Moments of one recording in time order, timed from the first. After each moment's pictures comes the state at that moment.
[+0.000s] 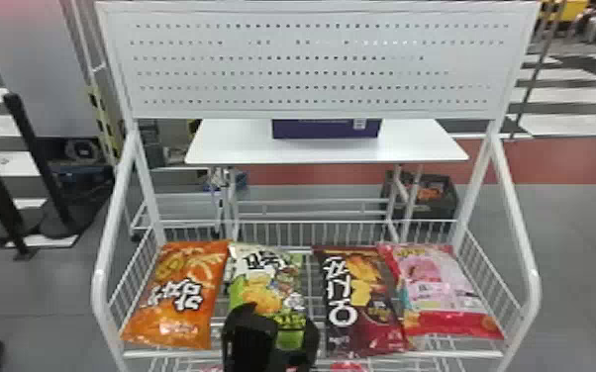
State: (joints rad) left arm 0.06 0.22 -0.52 -1.70 0.13 0.24 0.31; right arm 0.80 -0.38 0.07 -2.09 -0.29 -0.33 -0.07
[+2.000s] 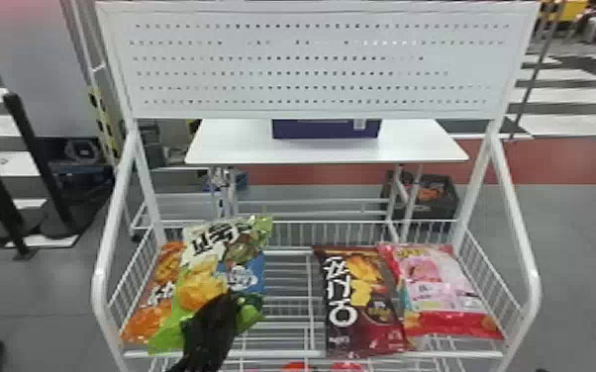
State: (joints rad) left arm 0.49 0.43 -0.38 -2.13 0.11 -0.12 0.38; right arm 0.79 -0.38 0.07 -2.09 -0.30 -0.33 -0.07
